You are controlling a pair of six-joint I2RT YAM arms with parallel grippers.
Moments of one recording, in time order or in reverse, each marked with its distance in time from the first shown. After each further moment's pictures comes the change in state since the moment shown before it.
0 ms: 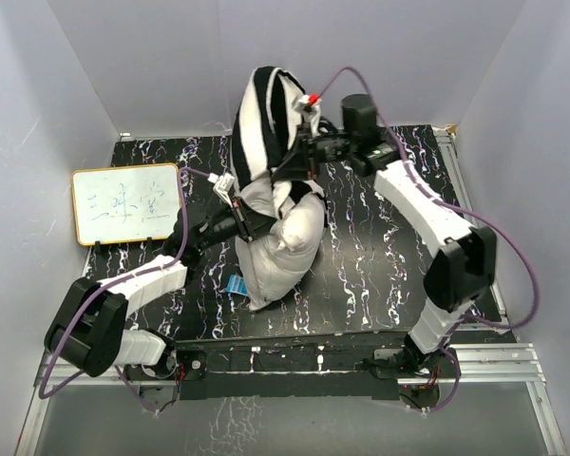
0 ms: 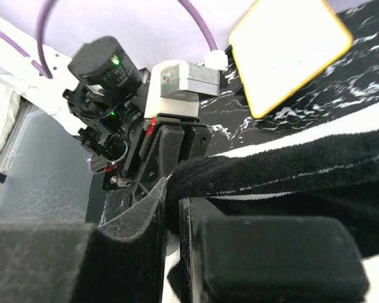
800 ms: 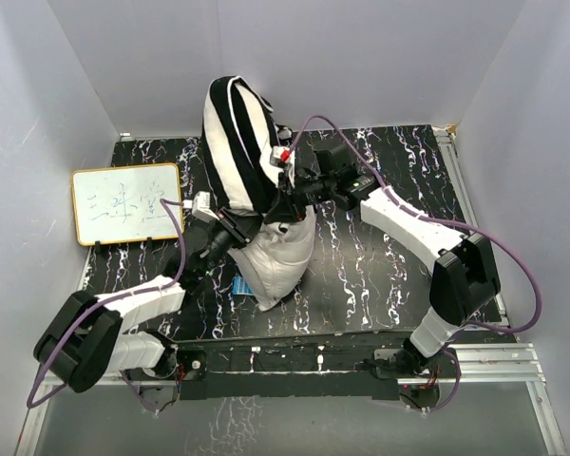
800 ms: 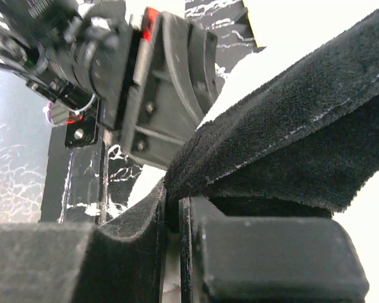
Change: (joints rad) left arm -0.103 -0.085 -0.197 0.089 -0.597 -0.134; right arm 0.139 -0.116 -0.290 -0.051 0.212 -0.250
